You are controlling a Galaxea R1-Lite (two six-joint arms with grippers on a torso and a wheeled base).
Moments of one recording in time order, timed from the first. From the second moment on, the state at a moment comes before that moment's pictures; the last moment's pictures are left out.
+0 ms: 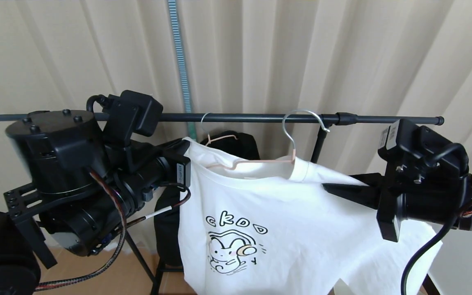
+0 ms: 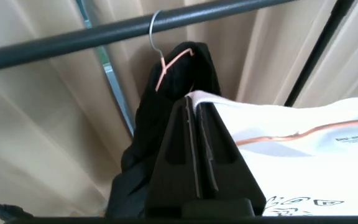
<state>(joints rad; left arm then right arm) -0.67 1.57 -0.71 -0.81 0.32 0.14 0.54 1.39 -0.82 -0.16 0.24 -0.44</state>
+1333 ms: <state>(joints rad) -0.79 1.53 -0.81 -0.69 0.35 0.19 0.65 1.24 -0.62 -0.35 0.20 -0.24</state>
